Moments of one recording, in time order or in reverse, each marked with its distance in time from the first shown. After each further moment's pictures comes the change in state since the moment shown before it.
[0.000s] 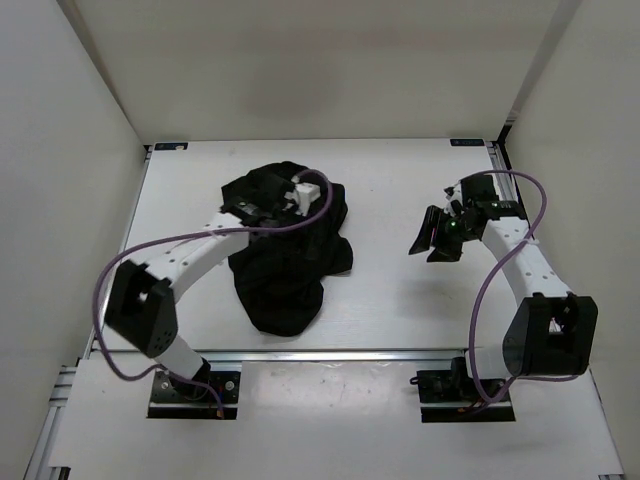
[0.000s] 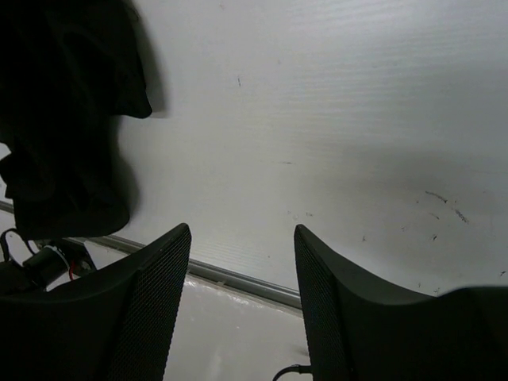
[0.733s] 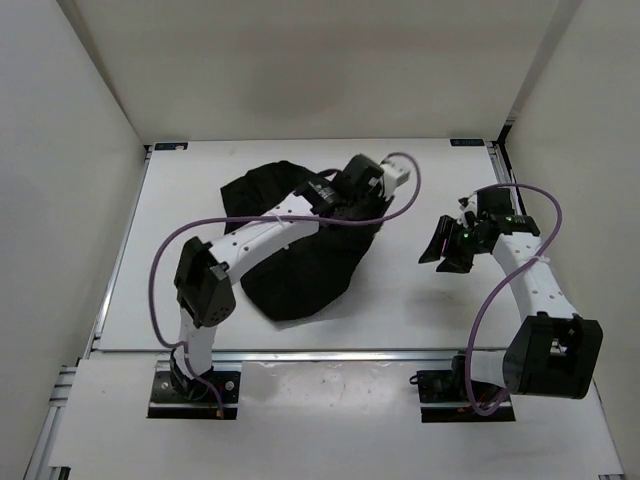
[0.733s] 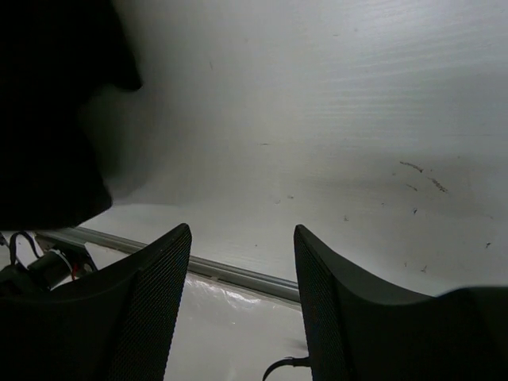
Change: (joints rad) left arm -0.326 0.429 0.607 -0.027 -0.163 0.048; right arm -0.086 -0.111 -0.108 -0.017 -0.029 -0.030
